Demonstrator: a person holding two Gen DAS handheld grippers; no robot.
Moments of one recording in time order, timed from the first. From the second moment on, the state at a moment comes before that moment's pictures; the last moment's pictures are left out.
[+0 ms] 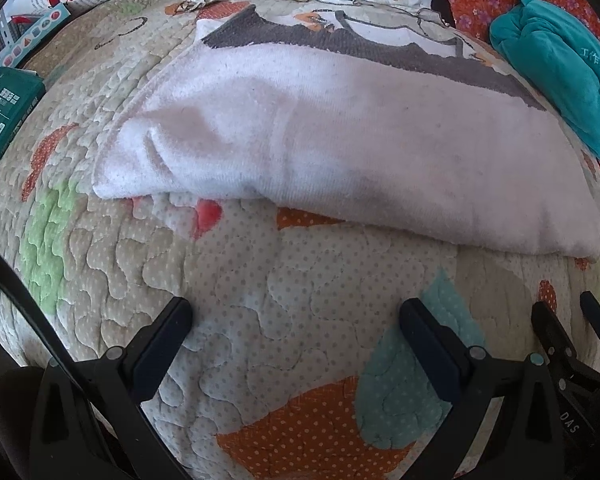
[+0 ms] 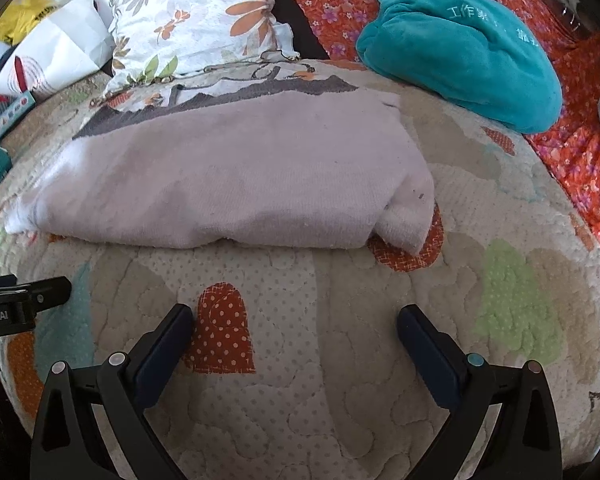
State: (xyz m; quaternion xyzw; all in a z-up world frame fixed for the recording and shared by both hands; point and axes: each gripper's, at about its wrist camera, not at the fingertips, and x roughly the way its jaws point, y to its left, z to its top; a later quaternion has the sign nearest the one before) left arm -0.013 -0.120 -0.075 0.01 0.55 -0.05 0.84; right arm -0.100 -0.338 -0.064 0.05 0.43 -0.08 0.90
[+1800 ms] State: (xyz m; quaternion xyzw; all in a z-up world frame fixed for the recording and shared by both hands) left arm -0.035 -0.115 -0.074 0.03 0.51 -0.01 0.86; right arm -0.102 -0.357 -0.053 0.06 0.44 -0.10 0.89
